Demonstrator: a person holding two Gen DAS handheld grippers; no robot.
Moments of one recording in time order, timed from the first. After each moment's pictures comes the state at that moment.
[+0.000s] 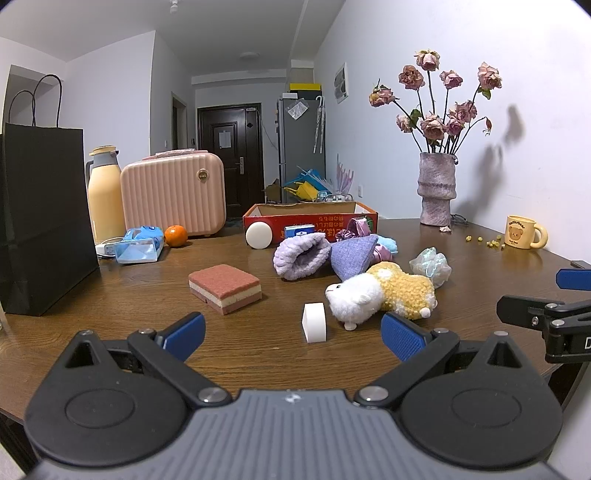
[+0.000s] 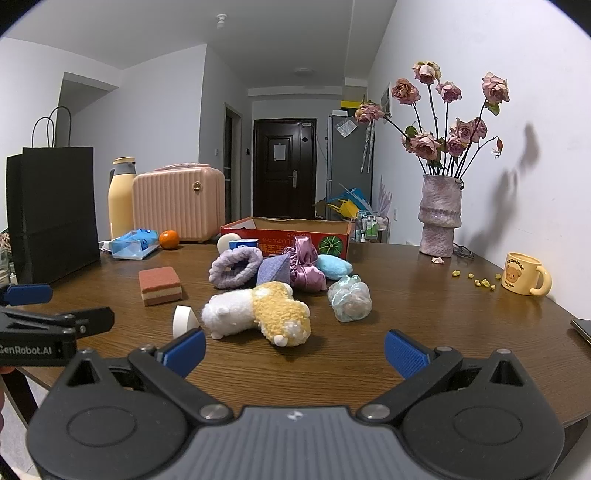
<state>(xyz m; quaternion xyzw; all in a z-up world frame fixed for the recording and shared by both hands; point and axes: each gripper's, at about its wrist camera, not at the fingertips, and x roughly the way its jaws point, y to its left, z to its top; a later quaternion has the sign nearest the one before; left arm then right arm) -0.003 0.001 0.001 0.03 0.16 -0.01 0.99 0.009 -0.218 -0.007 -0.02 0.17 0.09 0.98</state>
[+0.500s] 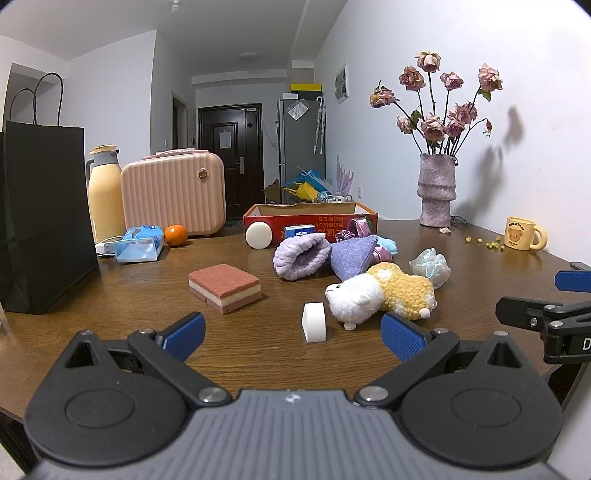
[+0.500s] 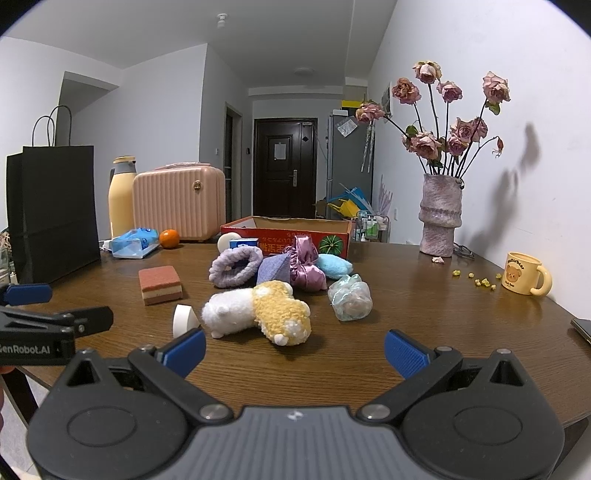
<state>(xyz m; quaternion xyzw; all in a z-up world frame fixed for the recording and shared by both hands) -0.003 0.001 0.001 0.02 0.16 -0.01 0.99 0.010 -0.217 -0.007 -0.02 0.17 0.09 0.98</state>
